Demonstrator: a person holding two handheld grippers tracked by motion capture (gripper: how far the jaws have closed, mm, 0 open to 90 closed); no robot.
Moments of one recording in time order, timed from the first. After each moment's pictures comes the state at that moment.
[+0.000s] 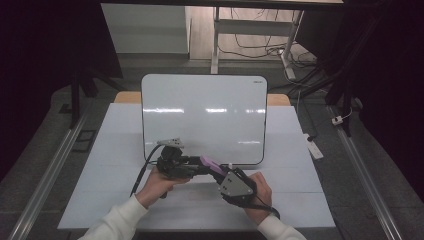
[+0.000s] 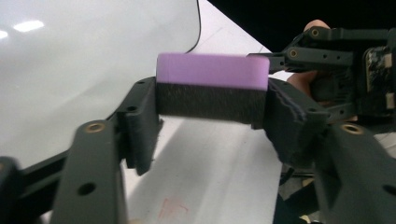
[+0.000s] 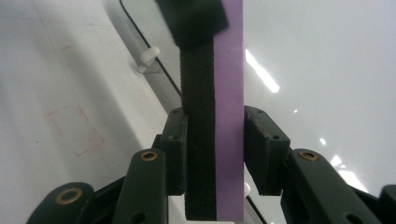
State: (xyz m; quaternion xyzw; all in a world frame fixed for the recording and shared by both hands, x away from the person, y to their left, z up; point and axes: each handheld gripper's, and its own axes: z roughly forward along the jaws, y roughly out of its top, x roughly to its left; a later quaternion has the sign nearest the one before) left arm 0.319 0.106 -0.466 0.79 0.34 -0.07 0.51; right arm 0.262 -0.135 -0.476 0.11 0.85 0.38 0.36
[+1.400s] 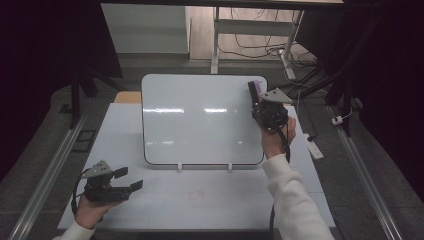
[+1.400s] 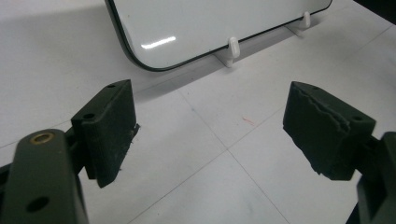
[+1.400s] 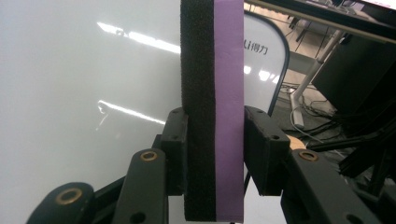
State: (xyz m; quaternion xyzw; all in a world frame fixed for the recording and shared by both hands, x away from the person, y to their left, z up) left arm 0.235 0.263 -0.500 0.76 0.45 0.11 0.46; right arm 0.412 -0.183 -0.359 0.43 0.71 0.38 0.40
